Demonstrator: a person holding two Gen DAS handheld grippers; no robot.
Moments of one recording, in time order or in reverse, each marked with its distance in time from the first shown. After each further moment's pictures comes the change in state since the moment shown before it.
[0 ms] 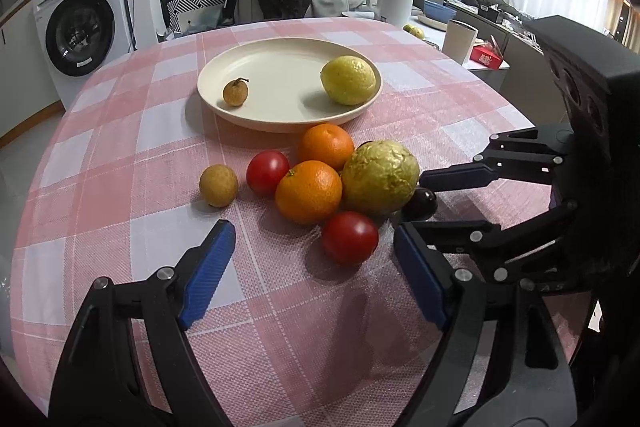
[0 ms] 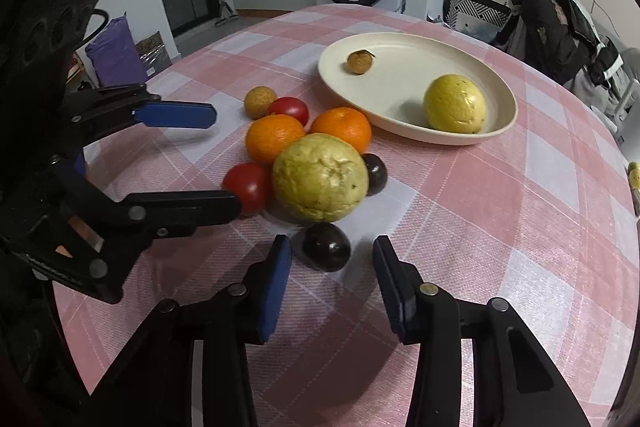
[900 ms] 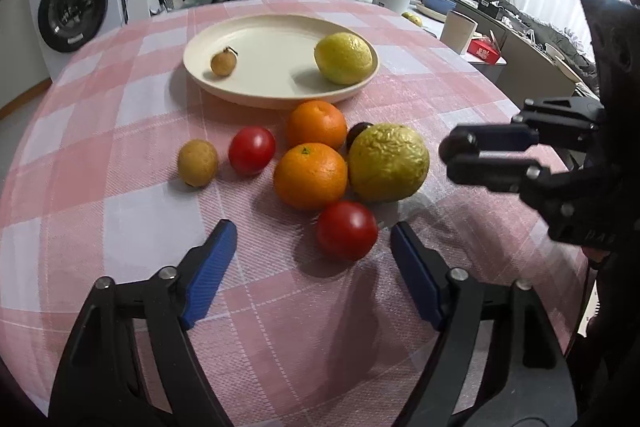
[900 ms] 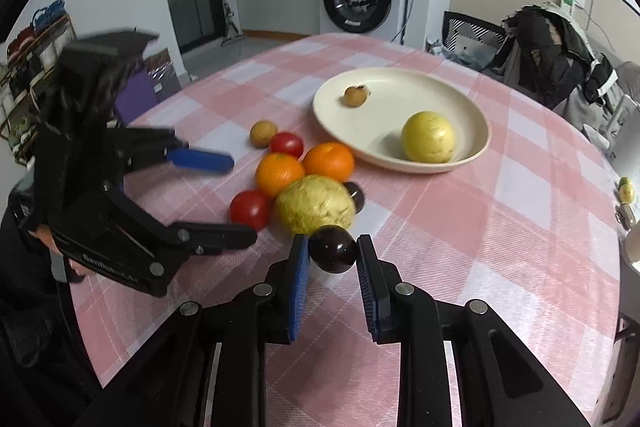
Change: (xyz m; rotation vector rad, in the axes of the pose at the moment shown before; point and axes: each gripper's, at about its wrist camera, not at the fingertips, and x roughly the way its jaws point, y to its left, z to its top) left arm 0.017 0.001 -0.003 -0.050 0.067 -0.053; right arm -0.038 -0.012 0.001 -0.007 -0.092 0.001
